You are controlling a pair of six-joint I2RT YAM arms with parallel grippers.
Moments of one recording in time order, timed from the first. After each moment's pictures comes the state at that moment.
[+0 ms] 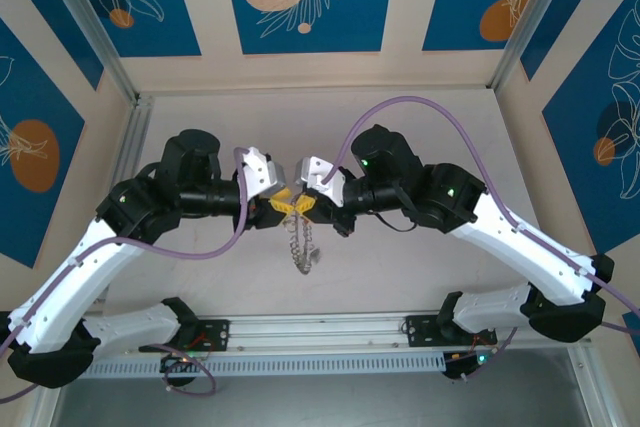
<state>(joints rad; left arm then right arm) -0.76 1.05 1.40 -0.92 0.52 0.34 1.02 1.24 1.54 -0.87 -0.34 -0.29</state>
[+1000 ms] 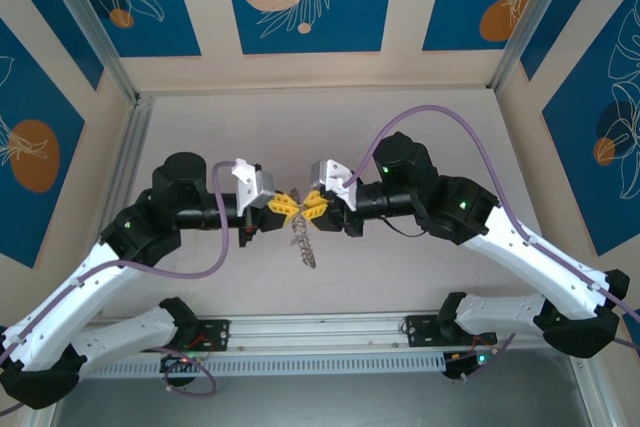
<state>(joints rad) -0.77 0.89 1.12 -0.52 0.63 0.16 0.96 1.12 1.35 -0.68 -0.46 -0.25</state>
